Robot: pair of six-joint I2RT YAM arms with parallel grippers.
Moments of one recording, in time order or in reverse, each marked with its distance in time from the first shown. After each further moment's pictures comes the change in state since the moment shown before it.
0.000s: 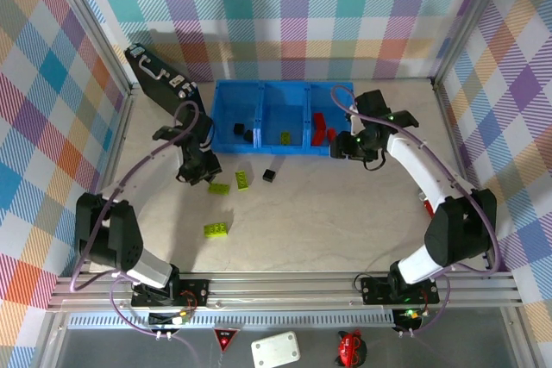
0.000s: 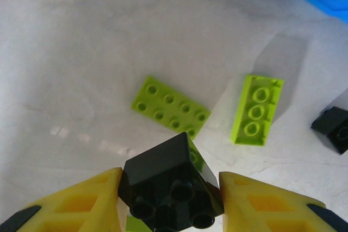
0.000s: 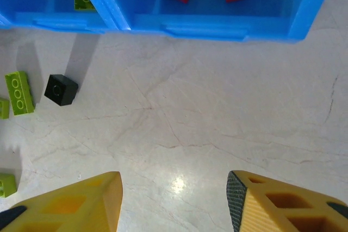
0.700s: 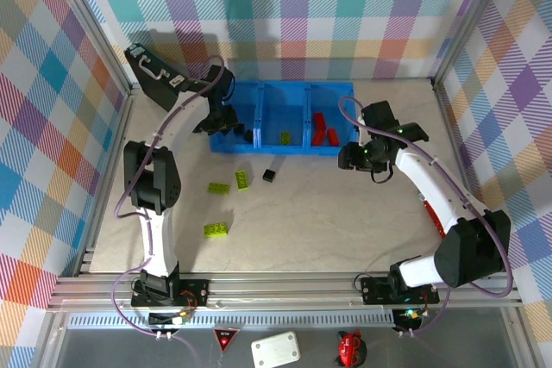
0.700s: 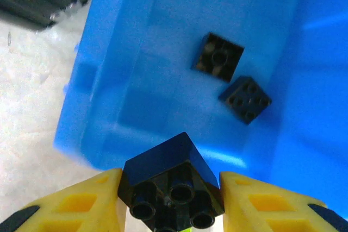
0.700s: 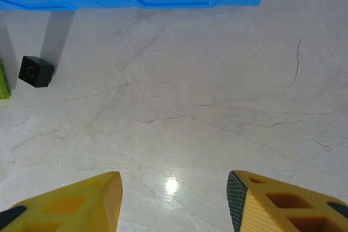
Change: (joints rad) left arm 0.000 0.541 0.707 -0.075 -0.087 0.137; right arm 0.001 -0.126 -0.105 -0.031 0.064 0.018
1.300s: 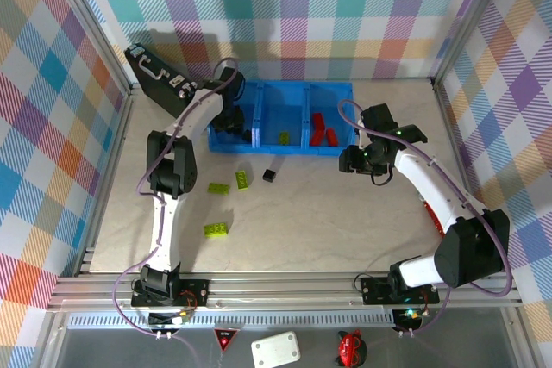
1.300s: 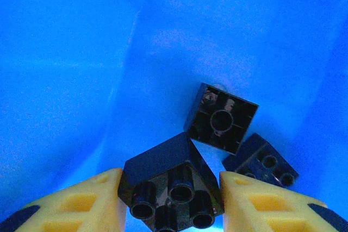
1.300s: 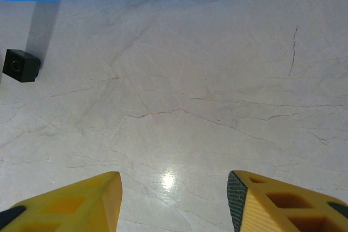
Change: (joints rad) left arm -0.003 0.251 0.202 -0.012 -0.069 0.027; right arm 0.000 0.000 -0.027 0.000 0.008 0.000
